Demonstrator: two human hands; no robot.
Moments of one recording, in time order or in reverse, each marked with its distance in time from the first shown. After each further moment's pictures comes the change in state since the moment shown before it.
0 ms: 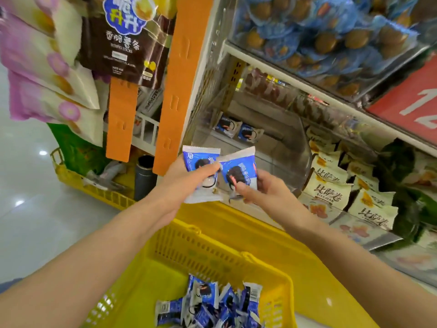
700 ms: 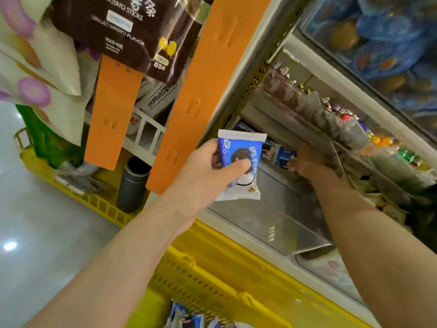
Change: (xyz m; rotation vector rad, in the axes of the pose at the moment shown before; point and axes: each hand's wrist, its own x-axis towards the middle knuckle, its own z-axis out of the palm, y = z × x) left_hand 0.077 0.014 -0.010 -0.107 -0.075 0.143; right_hand 0.221 0.058 -0.107 -1.072 0.304 0.354
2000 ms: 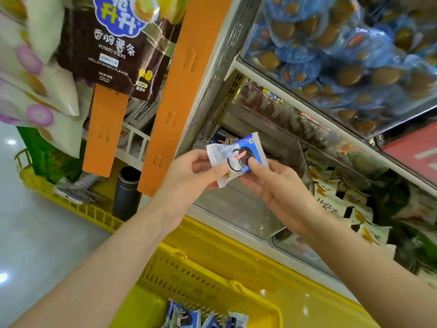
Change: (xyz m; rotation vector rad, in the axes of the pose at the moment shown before) left_hand -0.023 0.002 0.017 -0.064 0.043 0.062; right_hand -0.198 -0.043 -0.061 1.560 -0.367 -0.115
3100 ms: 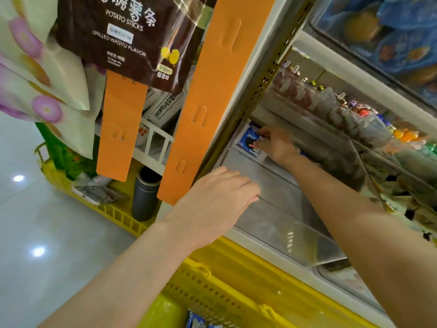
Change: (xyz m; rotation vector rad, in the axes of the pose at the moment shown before) left_hand 0.033 -0.025 -0.030 1.316 -0.337 0.621; right_hand 0.245 0.055 -0.035 -1.175 0.187 -0.180
